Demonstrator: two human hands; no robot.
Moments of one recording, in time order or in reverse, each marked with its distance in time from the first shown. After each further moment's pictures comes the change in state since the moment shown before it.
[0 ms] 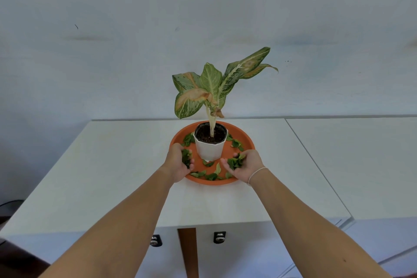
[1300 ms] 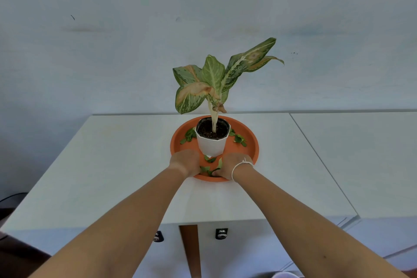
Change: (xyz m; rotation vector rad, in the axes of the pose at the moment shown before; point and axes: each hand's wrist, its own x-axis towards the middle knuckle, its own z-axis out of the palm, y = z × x) left_hand 0.003 -0.008 0.009 1.900 0.000 0.413; right_hand 0.029 0.022 0.013 -2.402 0.141 -0.468
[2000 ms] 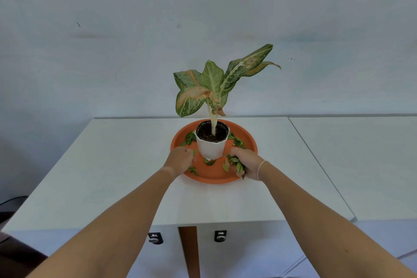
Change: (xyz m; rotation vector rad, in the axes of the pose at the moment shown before) left_hand -0.003 -0.015 -0.003 -0.885 0.124 -0.160; right_hand -0.009 0.037 -0.013 1.426 -0.244 0.134
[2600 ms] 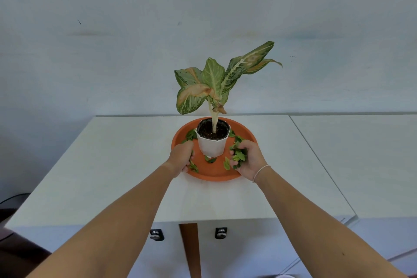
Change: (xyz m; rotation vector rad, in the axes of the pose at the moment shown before) left_hand -0.005 0.008 0.000 -0.368 -0.051 -0.215; right_hand -0.005 0.006 0.009 0.701 -0.010 -0.114
